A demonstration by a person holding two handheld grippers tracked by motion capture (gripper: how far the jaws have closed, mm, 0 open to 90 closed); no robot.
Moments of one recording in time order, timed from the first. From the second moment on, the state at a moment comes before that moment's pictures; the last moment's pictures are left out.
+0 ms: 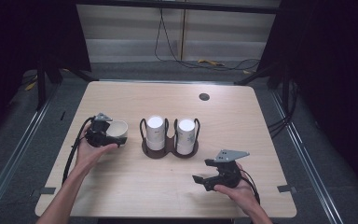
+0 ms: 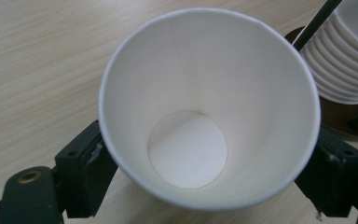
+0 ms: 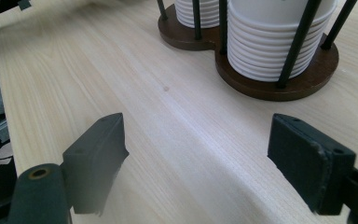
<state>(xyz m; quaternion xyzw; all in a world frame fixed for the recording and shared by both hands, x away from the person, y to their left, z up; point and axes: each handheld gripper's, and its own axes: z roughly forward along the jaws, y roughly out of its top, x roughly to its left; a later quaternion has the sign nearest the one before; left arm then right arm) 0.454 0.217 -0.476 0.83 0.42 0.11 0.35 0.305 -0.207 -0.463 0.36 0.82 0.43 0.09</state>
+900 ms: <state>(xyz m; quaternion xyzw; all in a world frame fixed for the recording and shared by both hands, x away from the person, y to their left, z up) 0.398 0.247 -0.466 0.81 0.42 0.10 0.40 0.306 -0.212 -0.463 0.37 0.82 0.43 0.10</state>
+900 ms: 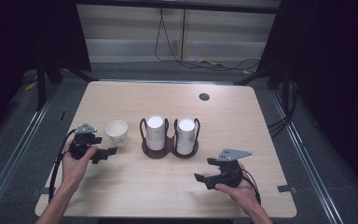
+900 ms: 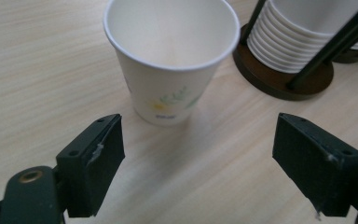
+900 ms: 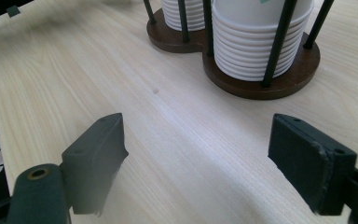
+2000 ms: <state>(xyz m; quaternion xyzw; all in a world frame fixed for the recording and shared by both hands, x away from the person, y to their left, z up) 0.317 0.188 -0.484 0.82 0.35 0.08 0.45 0.303 -0.228 -0.460 0.42 0.78 0.44 0.15</state>
